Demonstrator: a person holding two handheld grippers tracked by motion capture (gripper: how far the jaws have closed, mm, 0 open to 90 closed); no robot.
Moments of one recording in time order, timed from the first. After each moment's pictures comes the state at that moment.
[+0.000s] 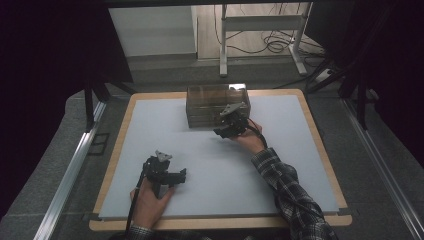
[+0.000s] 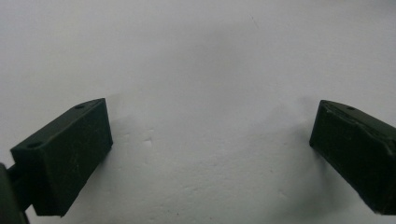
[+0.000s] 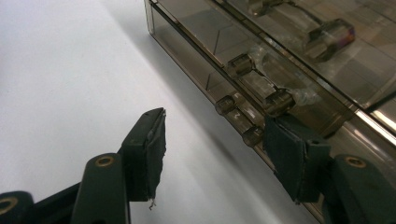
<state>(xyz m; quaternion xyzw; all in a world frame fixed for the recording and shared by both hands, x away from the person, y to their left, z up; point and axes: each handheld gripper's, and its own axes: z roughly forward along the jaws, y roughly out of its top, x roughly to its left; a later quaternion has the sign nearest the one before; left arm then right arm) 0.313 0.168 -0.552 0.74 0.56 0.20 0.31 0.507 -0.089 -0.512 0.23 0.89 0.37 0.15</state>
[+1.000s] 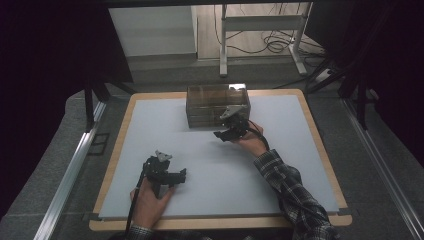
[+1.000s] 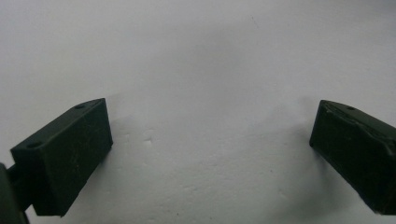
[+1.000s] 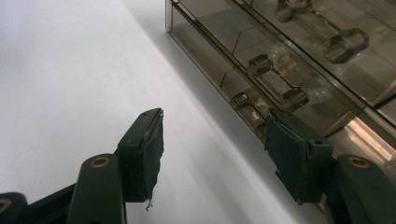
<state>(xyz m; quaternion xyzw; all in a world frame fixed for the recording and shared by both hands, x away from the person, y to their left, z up) 0.313 0.168 -0.552 0.74 0.56 0.20 0.31 0.492 -0.091 -0.506 0.20 0.90 0.36 0.16</state>
